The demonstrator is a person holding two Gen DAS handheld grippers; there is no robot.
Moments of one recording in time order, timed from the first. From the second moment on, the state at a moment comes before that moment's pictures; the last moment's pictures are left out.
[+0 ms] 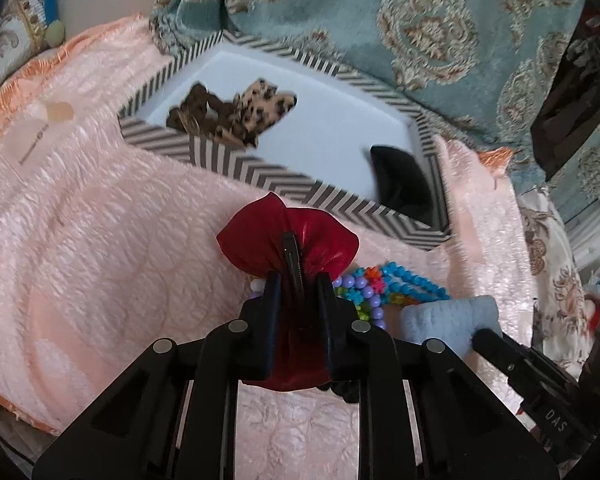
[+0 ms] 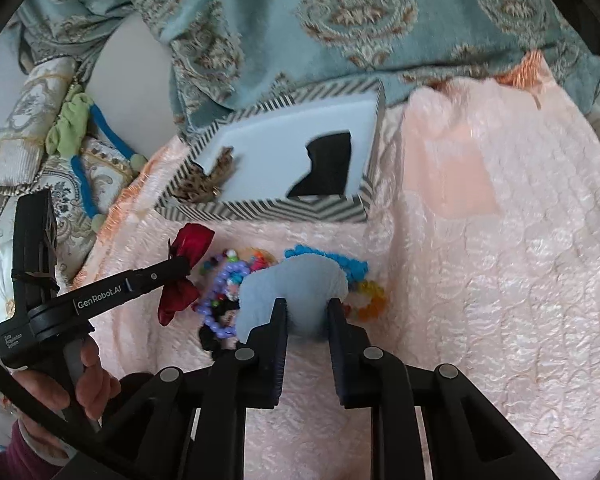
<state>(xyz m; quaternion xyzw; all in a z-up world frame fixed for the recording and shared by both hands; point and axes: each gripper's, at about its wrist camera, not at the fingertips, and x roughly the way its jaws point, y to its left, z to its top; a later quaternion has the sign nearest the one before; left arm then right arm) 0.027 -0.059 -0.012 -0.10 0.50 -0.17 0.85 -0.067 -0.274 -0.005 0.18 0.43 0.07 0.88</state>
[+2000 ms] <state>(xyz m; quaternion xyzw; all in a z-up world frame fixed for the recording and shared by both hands) 0.154 -0.092 0.020 -0.03 0.45 -0.12 0.88 0.104 -0.314 0.020 0.21 0.39 0.04 0.90</state>
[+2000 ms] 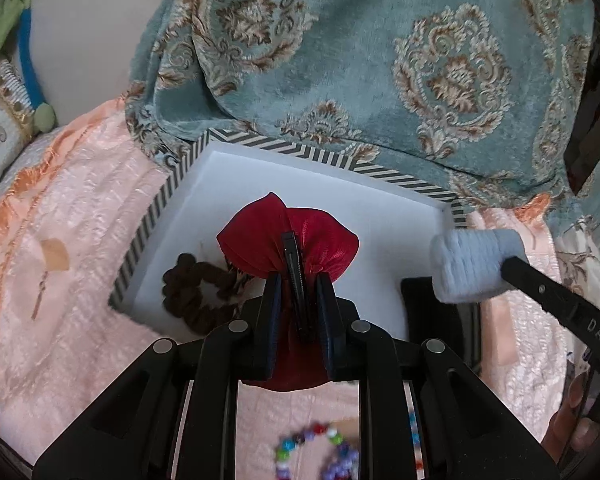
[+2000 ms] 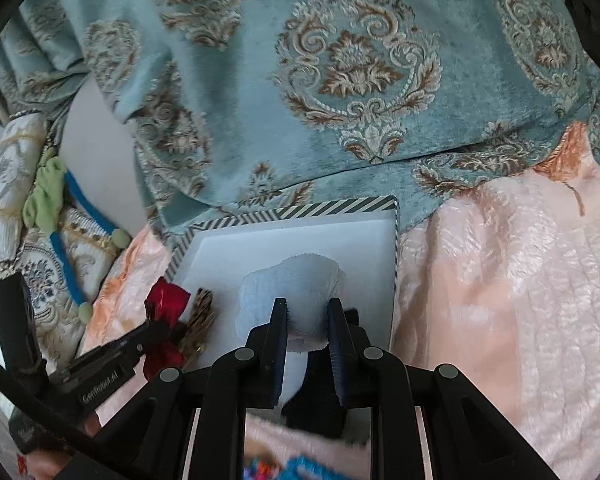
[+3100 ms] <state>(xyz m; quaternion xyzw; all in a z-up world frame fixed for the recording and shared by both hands) 0.174 -0.088 0.004 -0.01 0.45 -0.08 0.89 0.084 -0.304 -0.004 0.16 0.43 0.01 0.89</state>
